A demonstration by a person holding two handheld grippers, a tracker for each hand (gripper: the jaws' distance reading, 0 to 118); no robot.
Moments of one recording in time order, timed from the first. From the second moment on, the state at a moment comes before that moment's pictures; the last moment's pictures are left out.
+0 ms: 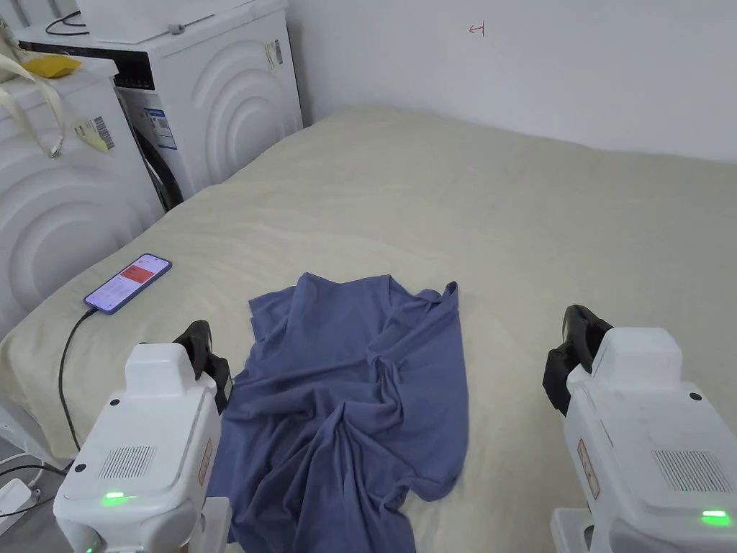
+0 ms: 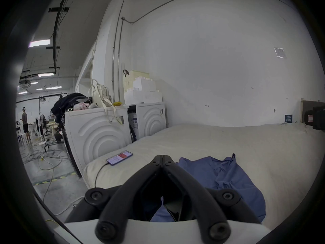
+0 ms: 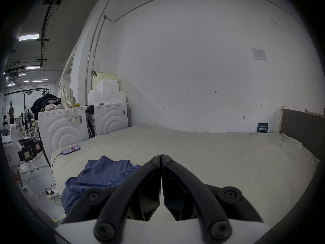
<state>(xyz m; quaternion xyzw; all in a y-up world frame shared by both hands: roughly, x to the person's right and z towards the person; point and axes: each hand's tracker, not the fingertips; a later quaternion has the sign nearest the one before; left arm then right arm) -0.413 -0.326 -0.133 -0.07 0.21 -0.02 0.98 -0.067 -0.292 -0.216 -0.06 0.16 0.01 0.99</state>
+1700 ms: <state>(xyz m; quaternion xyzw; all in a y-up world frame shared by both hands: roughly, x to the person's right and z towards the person) -0.394 -0.408 -0.338 -0.54 0.07 0.09 0.84 0.007 -0.312 -0.236 -0.11 0.09 0.01 0.99</state>
